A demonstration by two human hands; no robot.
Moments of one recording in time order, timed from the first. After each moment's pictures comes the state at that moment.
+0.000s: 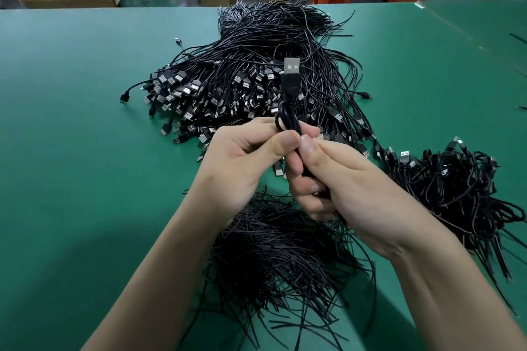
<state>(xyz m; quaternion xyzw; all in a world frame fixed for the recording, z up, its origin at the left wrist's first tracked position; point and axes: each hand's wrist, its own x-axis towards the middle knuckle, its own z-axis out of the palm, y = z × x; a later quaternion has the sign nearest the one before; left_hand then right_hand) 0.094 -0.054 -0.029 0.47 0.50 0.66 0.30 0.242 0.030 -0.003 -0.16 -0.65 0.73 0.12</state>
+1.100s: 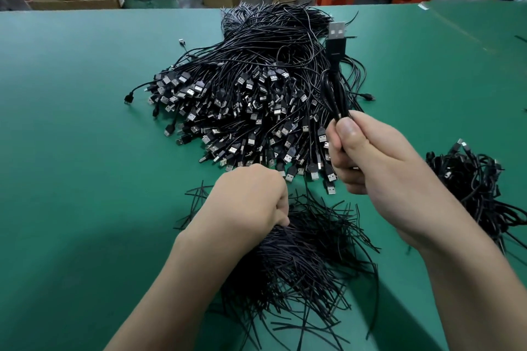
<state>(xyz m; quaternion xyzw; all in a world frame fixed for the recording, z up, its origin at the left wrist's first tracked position) 0.112 -0.051 -0.007 0.54 0.81 -0.02 0.22 0.254 0.048 0.006 -0.21 -0.76 0.56 0.25</state>
